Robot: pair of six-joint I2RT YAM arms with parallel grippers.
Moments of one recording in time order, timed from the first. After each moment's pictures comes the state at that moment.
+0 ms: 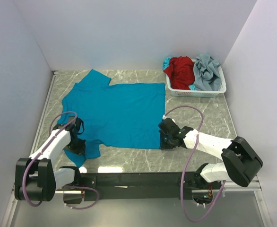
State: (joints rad) left arm -0.05 1.16 0.58 -0.94 -0.18 -1.30; right arm 0.72 1.32 0.61 -0.41 0.05 0.66
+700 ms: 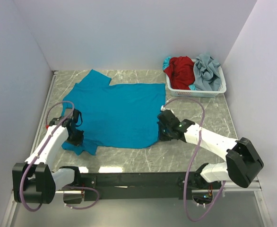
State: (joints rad) left arm -0.05 1.12 0.71 -0.97 -0.23 -1.27; right arm 0.71 1.30 0.74 -0.50 0.08 0.61
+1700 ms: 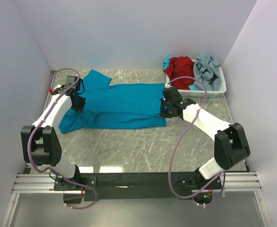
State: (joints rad) left arm -0.05 1.54 1.23 -0.79 -0.30 -1.14; right arm 0.48 1.52 1.07 -0.49 0.06 0.46
